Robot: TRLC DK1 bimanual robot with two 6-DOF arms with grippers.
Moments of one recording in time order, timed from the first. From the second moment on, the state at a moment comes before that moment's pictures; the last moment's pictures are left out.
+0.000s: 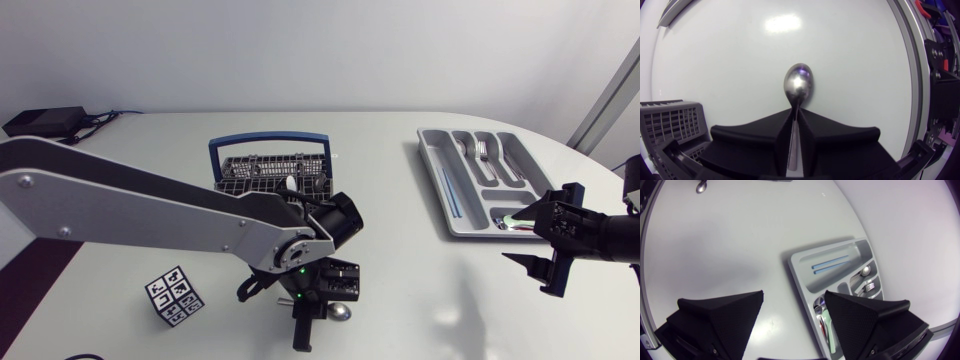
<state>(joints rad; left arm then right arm) -0.91 1.94 1.10 -0.54 0.09 0.78 -0.40 1.27 0.62 -0.38 -0.46 -1.49</state>
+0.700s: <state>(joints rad) -0.80 1.77 1.17 -0.59 0.39 0.60 -0.08 0.97 0.62 -0.57 -0.55 -0.91</state>
